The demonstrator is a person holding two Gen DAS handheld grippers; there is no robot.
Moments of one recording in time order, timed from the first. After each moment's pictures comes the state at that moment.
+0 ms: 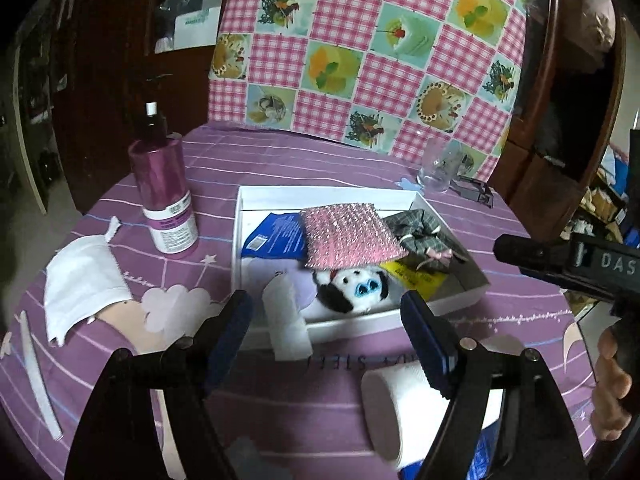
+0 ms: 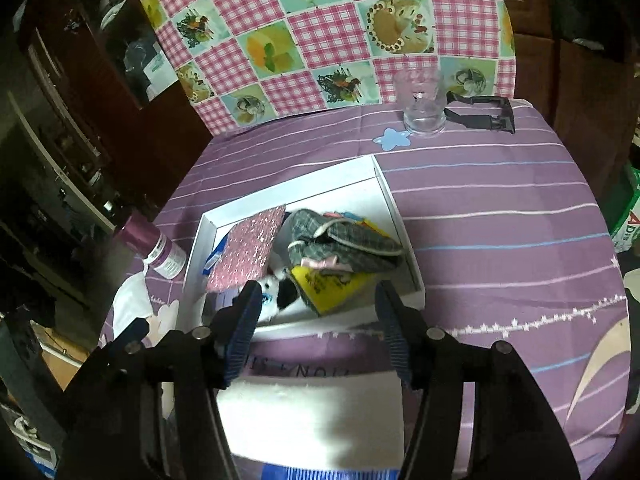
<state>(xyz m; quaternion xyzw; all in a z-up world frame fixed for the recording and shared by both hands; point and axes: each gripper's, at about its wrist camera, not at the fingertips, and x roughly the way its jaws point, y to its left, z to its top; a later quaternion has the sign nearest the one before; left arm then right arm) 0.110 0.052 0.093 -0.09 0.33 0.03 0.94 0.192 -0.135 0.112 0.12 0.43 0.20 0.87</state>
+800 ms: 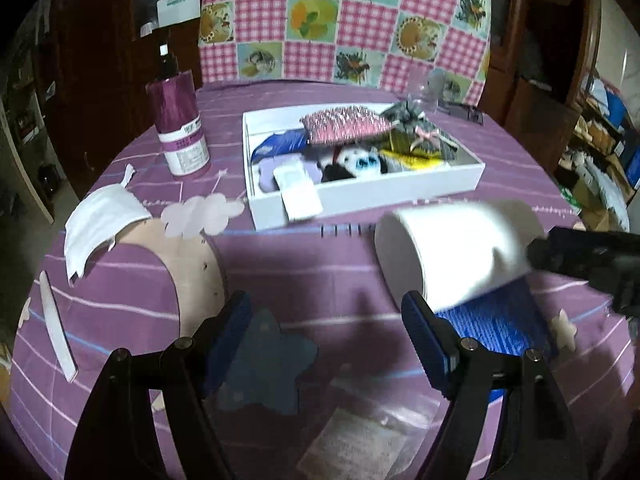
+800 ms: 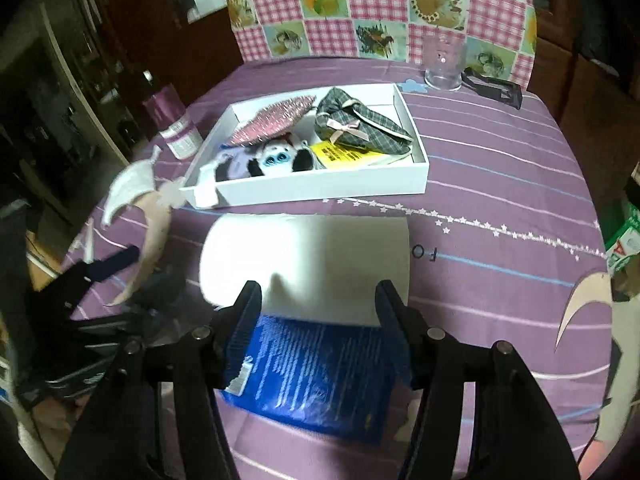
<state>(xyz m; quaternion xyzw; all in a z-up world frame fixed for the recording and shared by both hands) 0.039 0.035 0.047 -0.03 0.40 0.02 0.91 0.095 -0.143 0.078 0.02 0.45 0.24 0.86</state>
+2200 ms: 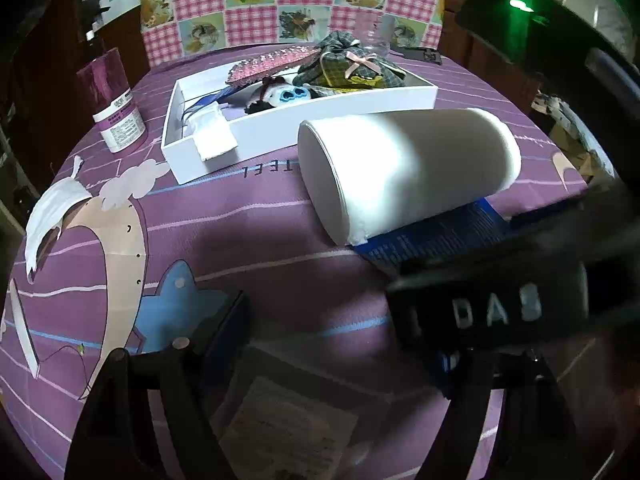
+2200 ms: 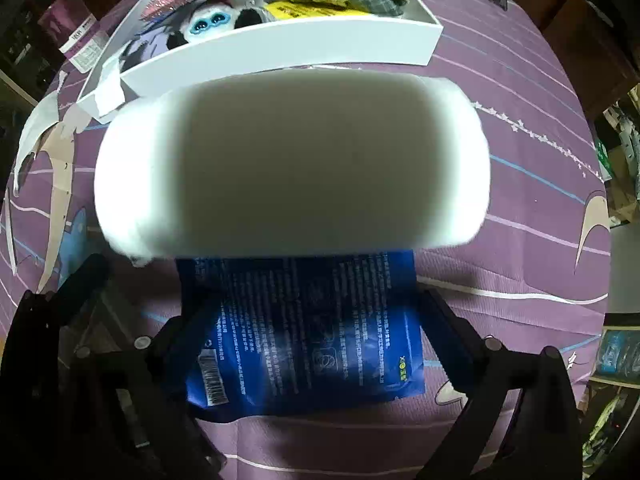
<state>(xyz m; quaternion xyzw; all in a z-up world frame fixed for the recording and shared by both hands) 0.038 -0.006 0.009 0.02 0.45 -0.05 0.89 0.128 -0.077 0.012 -0.06 0.64 0.10 0.76</state>
